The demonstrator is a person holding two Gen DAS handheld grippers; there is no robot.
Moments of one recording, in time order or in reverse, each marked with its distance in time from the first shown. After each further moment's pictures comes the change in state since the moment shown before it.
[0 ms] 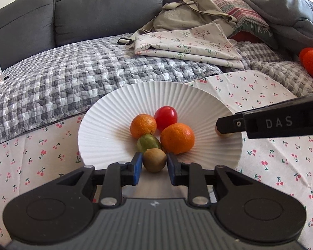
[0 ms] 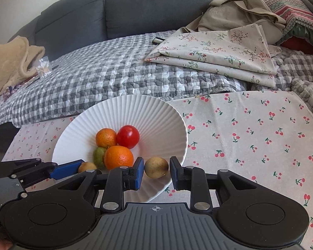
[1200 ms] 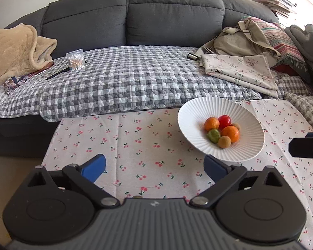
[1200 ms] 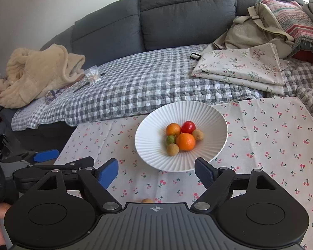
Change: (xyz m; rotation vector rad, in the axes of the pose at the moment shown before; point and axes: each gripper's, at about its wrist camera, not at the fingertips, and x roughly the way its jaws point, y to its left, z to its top) left arm -0.153 0.071 -0.023 -0.217 -0.002 0.226; right arm -0.139 0.069 -0.021 -0.024 -0.031 0.139
